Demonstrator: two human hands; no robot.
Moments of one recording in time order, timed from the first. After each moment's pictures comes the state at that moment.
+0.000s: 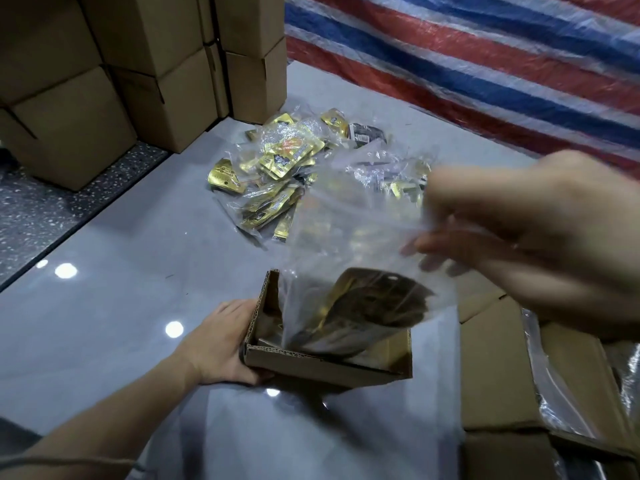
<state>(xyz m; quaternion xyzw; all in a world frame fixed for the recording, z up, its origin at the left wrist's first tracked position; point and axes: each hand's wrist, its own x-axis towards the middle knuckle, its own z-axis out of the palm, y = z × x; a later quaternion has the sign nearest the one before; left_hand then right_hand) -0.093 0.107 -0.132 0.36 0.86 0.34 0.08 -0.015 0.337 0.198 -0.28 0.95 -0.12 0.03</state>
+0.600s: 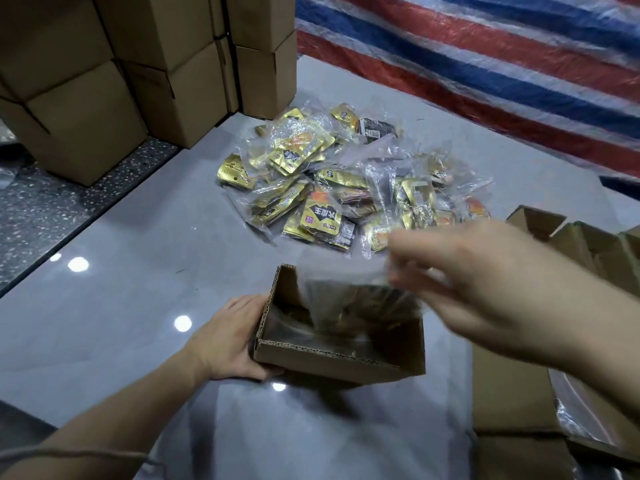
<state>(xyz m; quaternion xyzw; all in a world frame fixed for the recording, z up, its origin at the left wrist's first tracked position) -0.095 0.108 -0.134 0.37 0.86 0.34 0.07 -0.018 0.357 0.154 -0.23 0.97 -0.05 0.03</state>
